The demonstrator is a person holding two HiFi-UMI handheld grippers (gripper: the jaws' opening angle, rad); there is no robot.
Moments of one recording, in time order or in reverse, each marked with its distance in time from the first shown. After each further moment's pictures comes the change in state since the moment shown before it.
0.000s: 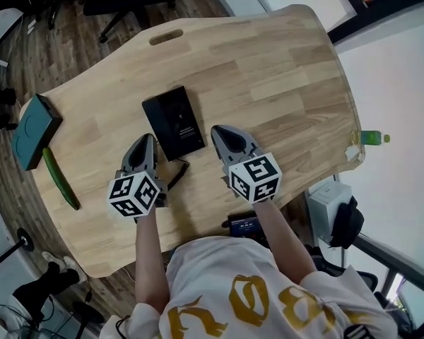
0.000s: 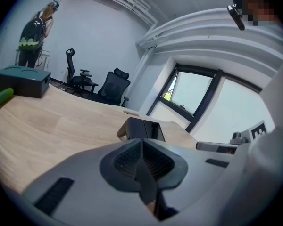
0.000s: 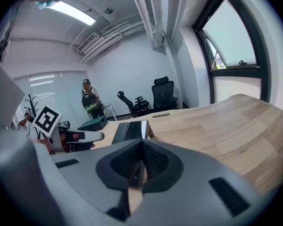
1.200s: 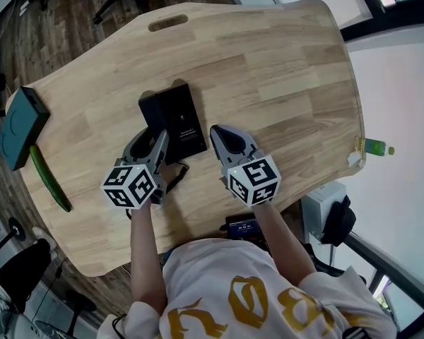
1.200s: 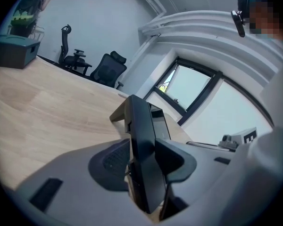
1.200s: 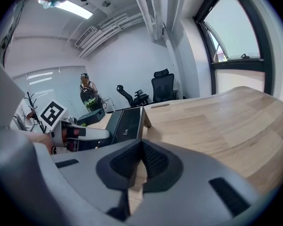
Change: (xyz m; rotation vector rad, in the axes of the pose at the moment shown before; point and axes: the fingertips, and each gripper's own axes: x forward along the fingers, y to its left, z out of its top) left arm 0.043 0.002 -0.033 -0.087 0.139 -0.142; right arm 0.030 -0.012 -0.030 0.001 0.078 0.003
